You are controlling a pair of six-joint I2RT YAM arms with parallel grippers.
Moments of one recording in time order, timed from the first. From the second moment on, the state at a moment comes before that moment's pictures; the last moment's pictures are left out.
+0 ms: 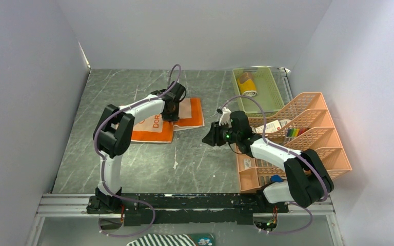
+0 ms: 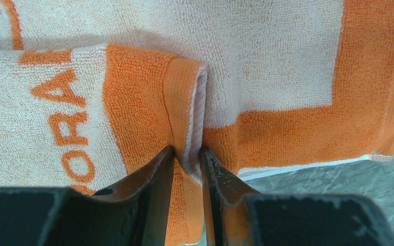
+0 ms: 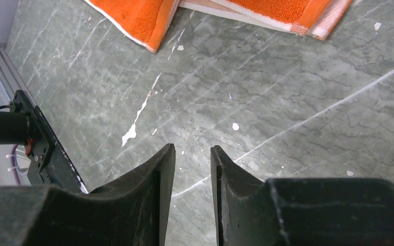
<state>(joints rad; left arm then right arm) -0.57 2.04 1.50 -0.59 -0.22 -0.44 0.47 1.35 0.57 0.19 -0.48 0.34</state>
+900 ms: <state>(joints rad) -0.50 2.03 1.47 -0.59 -0.25 -0.41 0.47 1.36 0.57 0.19 -0.49 0.34</state>
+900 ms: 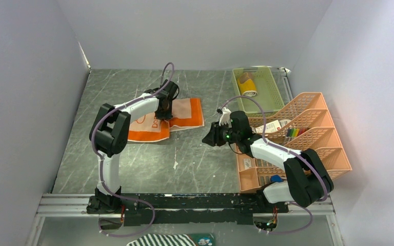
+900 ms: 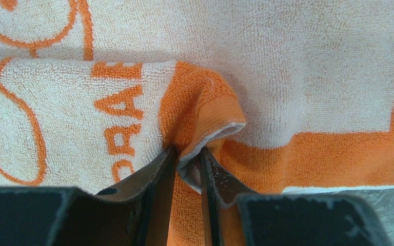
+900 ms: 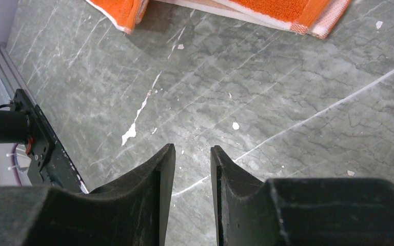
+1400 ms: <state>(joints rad) -0.49 1.98 1.44 -0.53 -0.10 -0.40 0.47 1.37 0.57 0.19 -0.50 0.34</state>
